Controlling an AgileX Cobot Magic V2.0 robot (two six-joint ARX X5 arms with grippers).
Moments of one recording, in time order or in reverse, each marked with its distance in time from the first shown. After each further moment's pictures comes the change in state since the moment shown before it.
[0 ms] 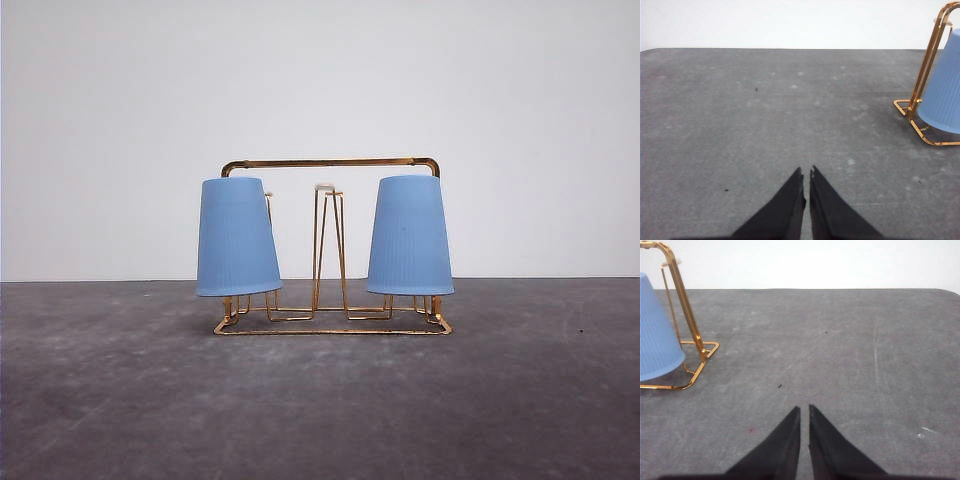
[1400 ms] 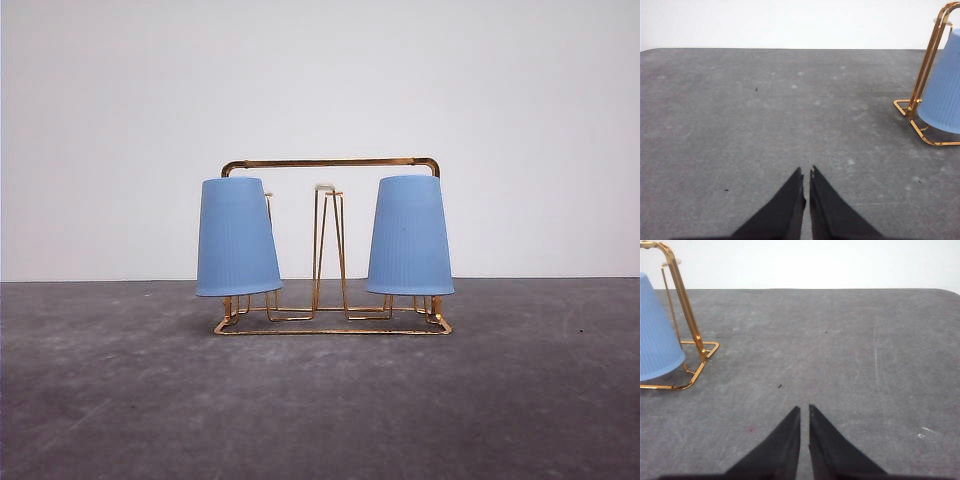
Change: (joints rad) left_arx 0.000 0.000 0.000 0.000 0.000 0.000; right_arx 0.000 0.000 0.000 0.000 0.000 0.000
